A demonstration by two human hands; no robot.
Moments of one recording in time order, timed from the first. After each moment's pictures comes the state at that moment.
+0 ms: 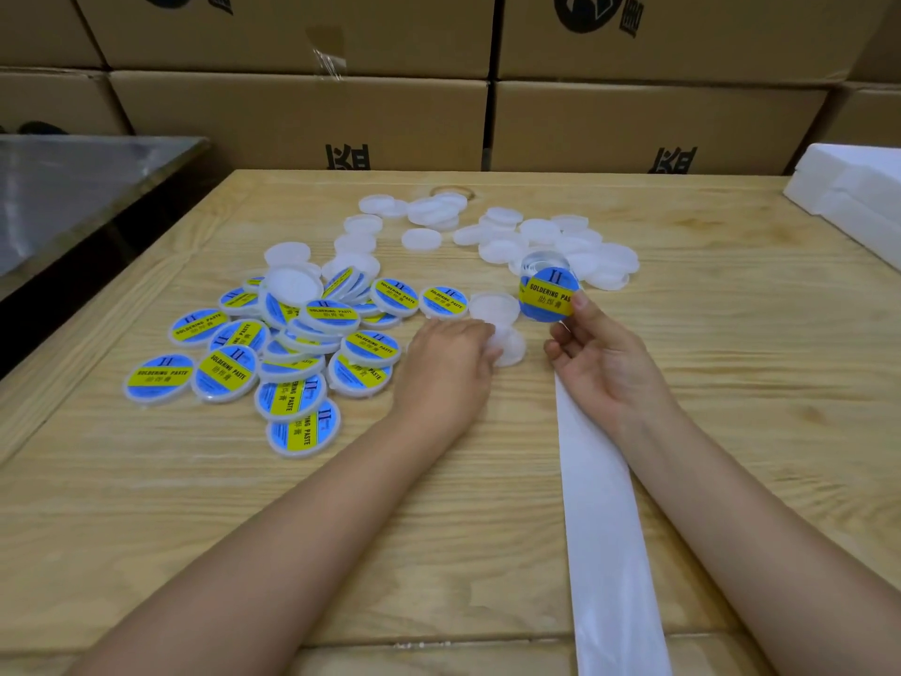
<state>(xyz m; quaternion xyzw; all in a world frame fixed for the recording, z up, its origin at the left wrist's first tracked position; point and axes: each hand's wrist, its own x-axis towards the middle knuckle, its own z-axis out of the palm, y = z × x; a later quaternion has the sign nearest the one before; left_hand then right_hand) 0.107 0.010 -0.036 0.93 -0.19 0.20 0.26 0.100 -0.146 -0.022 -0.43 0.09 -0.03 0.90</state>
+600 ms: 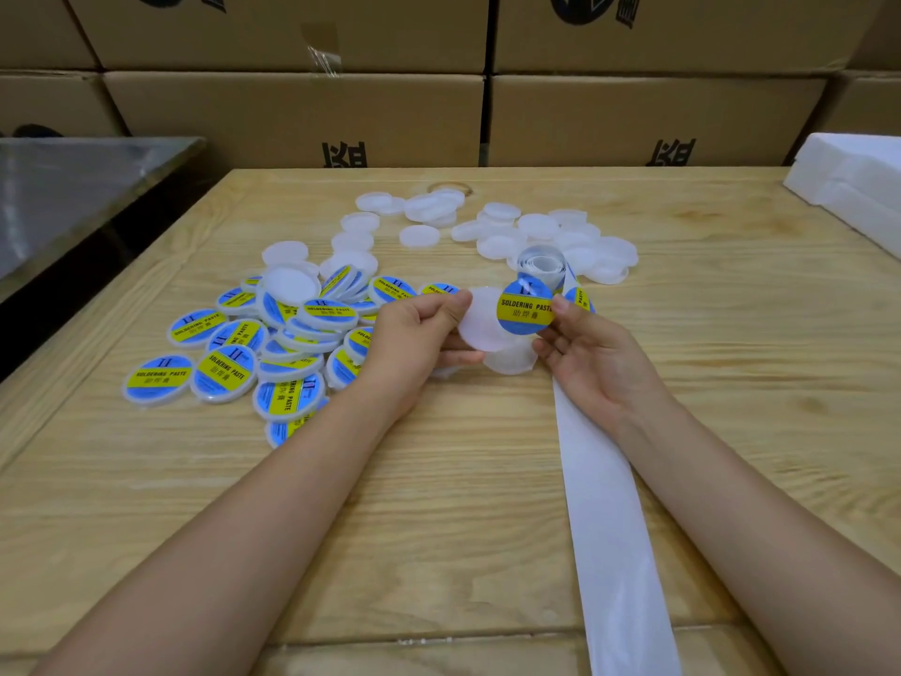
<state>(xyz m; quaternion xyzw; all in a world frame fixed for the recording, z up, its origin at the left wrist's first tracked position) 0.113 0.026 -0.013 0.64 -0.05 -0.04 0.77 0.099 -0.144 -0.024 -0.48 0.03 0.02 0.88</state>
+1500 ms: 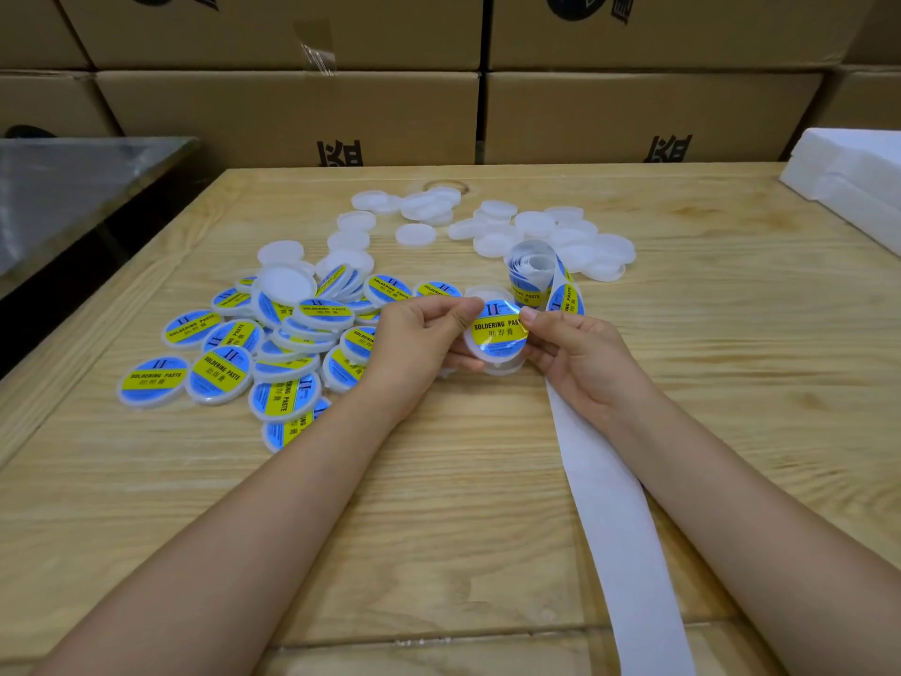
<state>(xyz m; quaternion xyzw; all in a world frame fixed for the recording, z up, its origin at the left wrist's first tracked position) 0.112 0.022 -0.017 0.66 -0.07 -0.02 0.75 0.098 -0.137 -0.028 -0.53 0.02 0.01 0.84</state>
